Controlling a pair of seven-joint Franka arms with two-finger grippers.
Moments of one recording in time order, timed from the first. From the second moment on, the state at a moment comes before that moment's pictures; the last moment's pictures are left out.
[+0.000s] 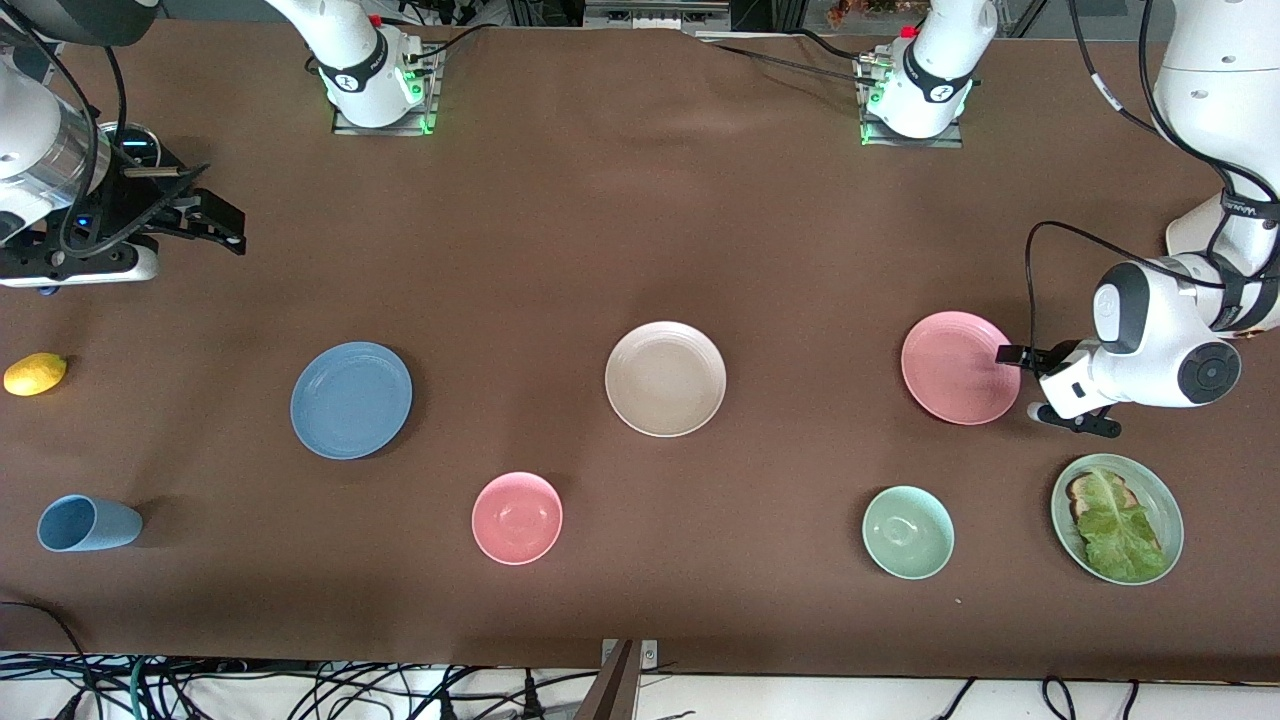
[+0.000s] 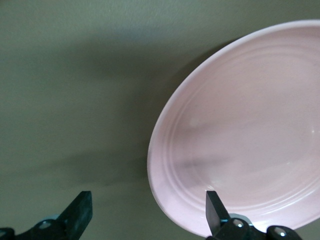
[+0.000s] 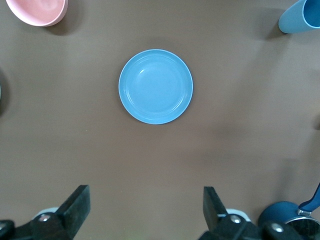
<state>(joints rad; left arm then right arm) 0.24 0.58 -0.04 -1.85 0.08 2.08 0.36 0.05 0.04 0.07 -1.60 -0.03 1.57 0.03</state>
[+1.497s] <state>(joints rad) 0.19 0.57 -0.14 -1.66 0.09 1.84 0.32 0.05 0.04 0.06 -1.60 -0.03 1.57 0.03</state>
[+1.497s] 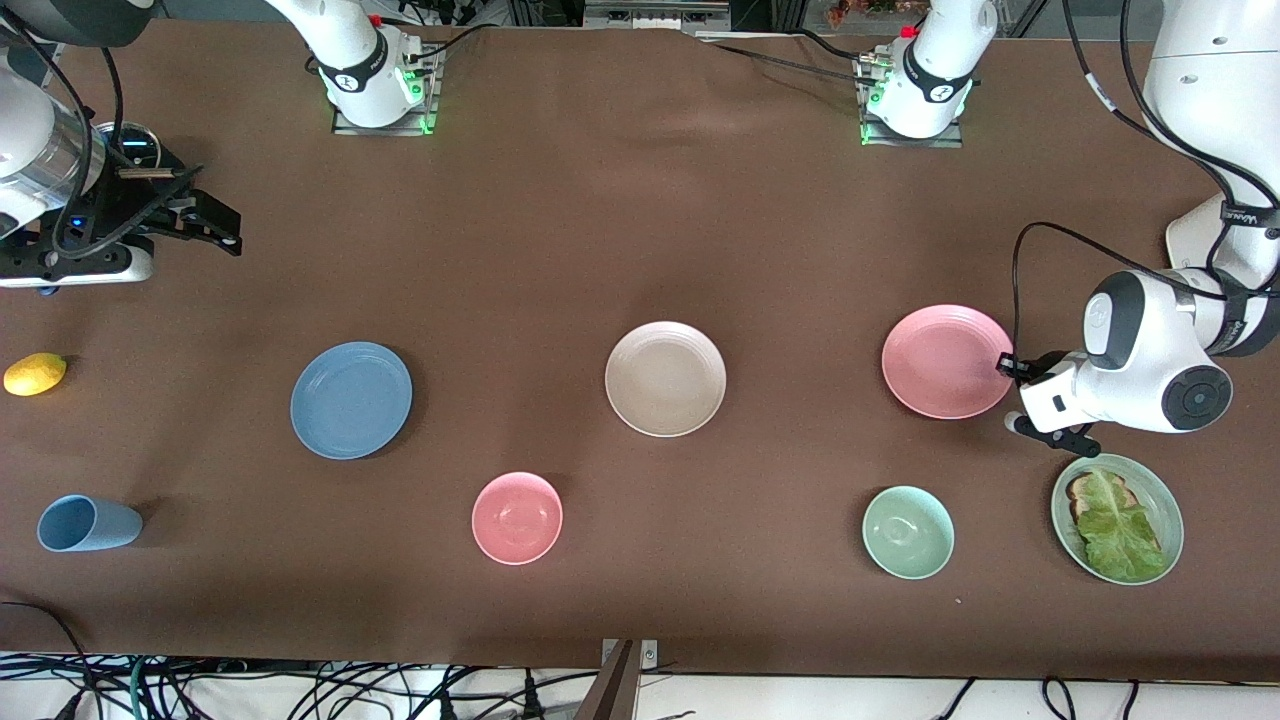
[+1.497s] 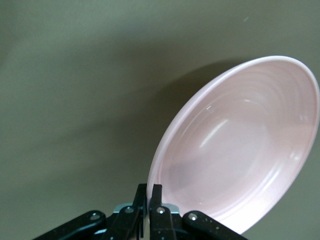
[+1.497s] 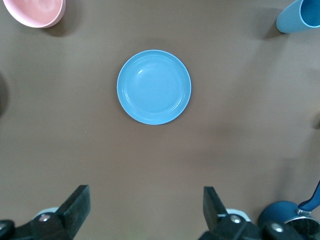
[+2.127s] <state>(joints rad) 0.16 0.57 -0.32 -1.55 -0.06 1.79 0.03 0.05 0.04 0.06 -1.60 -0.04 1.58 0.03</state>
